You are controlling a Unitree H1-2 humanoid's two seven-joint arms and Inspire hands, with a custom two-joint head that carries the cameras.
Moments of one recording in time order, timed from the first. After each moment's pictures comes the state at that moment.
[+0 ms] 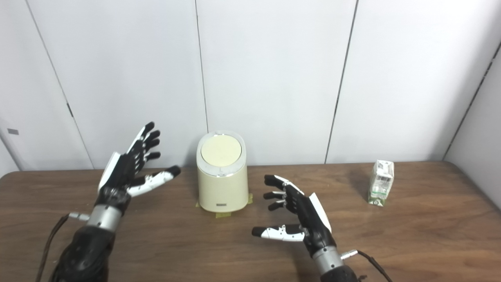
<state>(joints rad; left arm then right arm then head) -0.43 0.15 0.00 0.00 0.19 0.07 -0.05 -0.22 -0.09 0.04 0.08 -0.13 -0.17 0.07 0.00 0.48</state>
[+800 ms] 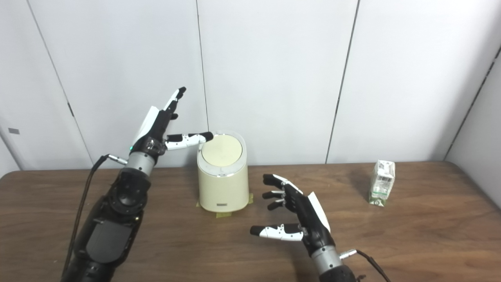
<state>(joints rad) -0.74 0.14 -0.13 0.32 0.45 0.12 0.05 -0.22 -0.09 0.05 0.06 -0.15 -0.17 0.05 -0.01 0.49</state>
